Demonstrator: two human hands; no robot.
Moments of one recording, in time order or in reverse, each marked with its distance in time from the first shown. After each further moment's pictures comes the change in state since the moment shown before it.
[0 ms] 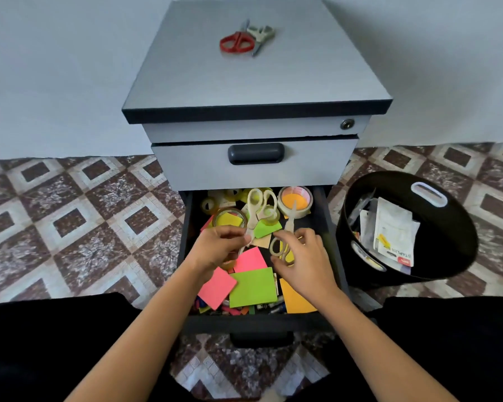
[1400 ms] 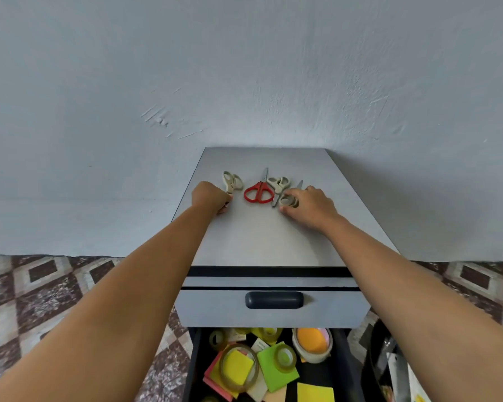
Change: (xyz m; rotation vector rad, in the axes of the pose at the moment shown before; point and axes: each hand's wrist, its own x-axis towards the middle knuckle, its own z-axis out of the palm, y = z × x) left_hand 0.150 0.299 -0.068 0.297 0.500 0.279; right_hand 0.308 -0.081 -0.170 -0.233 0.036 -0.058
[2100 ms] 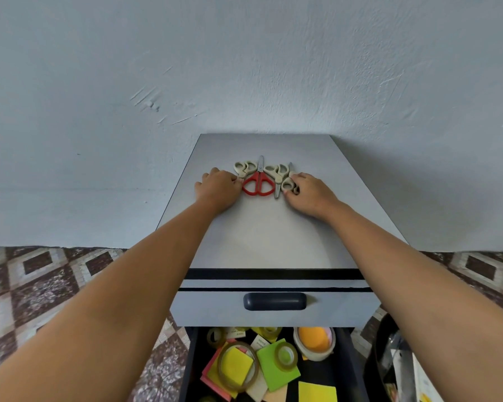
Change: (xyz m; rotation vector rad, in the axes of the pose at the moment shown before) left_hand 0.015 0.001 0.026 0.678 -0.011 0.368; right_hand 0.032 0.008 0.011 0.044 -0.036 -0.023
